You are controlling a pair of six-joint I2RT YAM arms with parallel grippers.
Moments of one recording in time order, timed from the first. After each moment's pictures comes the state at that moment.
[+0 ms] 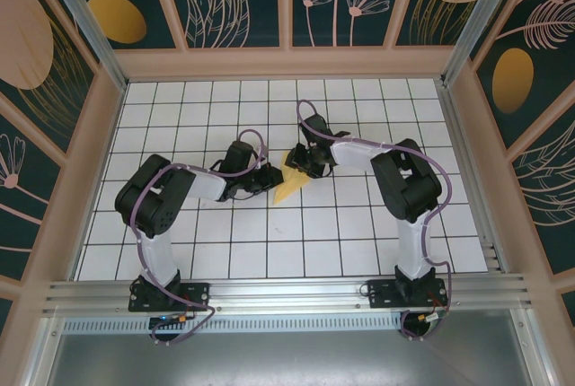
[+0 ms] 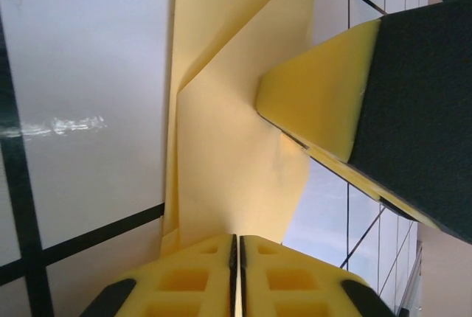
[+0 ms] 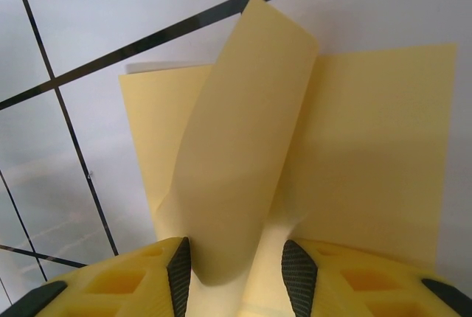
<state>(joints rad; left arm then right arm) -0.52 1.90 0.80 0.37 0.54 -0.88 0.58 2.02 1.28 -0.34 -0.25 0.88</state>
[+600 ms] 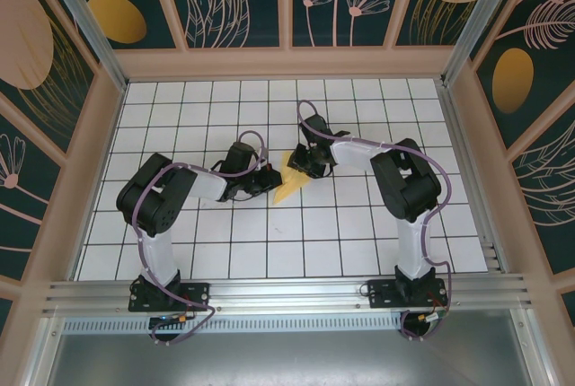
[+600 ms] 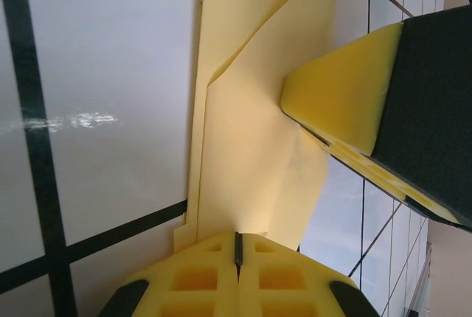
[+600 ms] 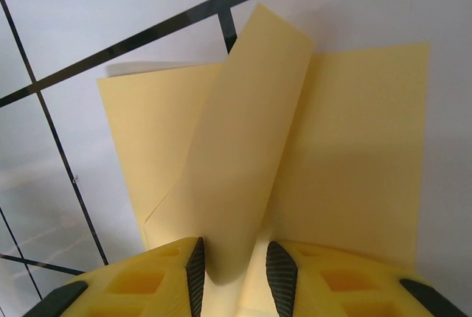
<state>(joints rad) -0.52 1.91 0.80 0.36 0.54 -0.87 0.58 2.03 1.29 -0.37 -0.24 0.89</state>
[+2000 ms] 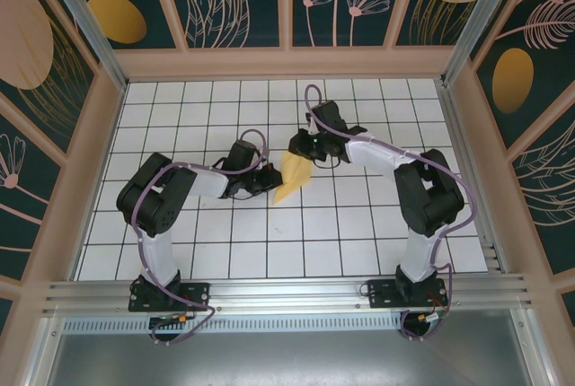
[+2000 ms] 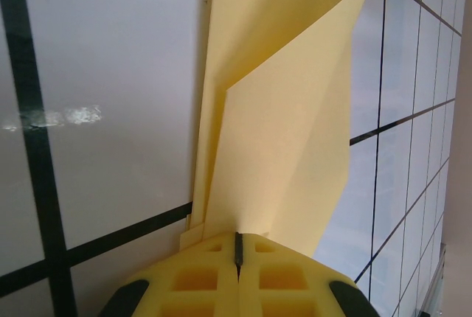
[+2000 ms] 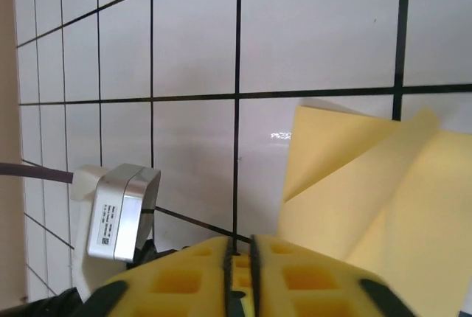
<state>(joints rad) -0.52 1.91 0.84 0.27 0.51 -0.84 0.55 1.85 1.24 -0.25 -0.37 0.72</state>
